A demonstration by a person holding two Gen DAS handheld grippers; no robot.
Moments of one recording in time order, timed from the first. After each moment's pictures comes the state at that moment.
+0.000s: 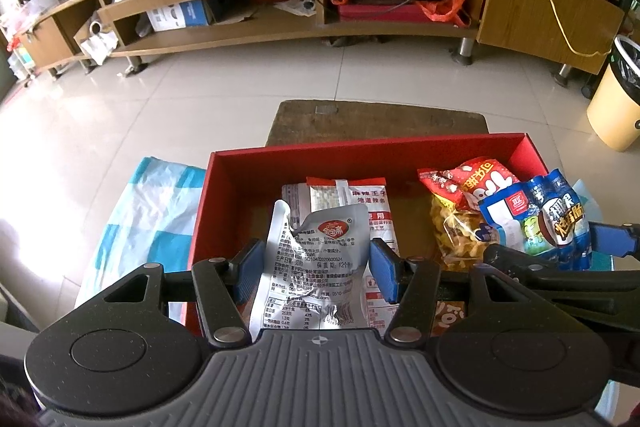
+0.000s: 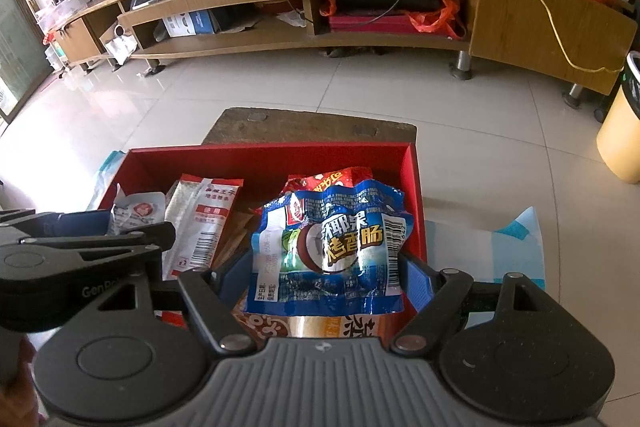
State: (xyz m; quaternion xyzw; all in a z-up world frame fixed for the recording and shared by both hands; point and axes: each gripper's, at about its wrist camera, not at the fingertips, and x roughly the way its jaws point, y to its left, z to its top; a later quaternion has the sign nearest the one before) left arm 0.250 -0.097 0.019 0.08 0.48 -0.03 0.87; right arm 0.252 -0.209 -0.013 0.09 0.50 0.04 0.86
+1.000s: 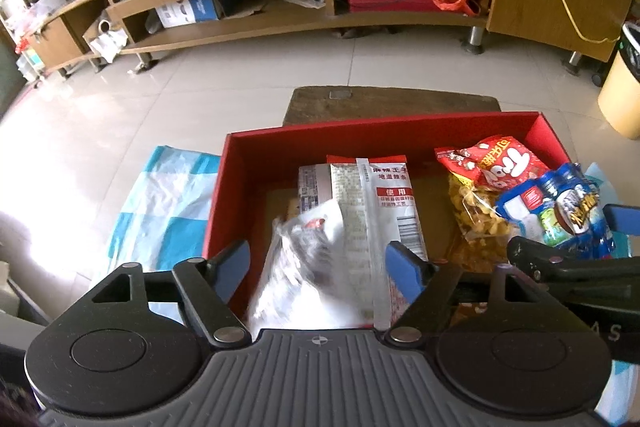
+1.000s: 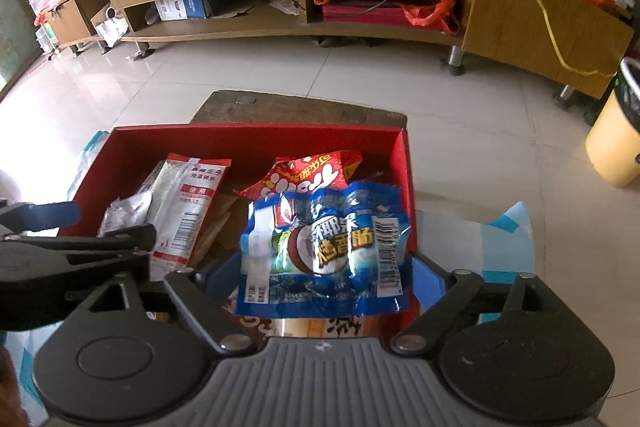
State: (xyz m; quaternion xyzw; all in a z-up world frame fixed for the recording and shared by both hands) left arm 0.237 -0.089 0.014 0.10 0.49 -0.01 0.87; right arm 0.243 -0.204 -0.018 0.06 0.51 0.03 0.86
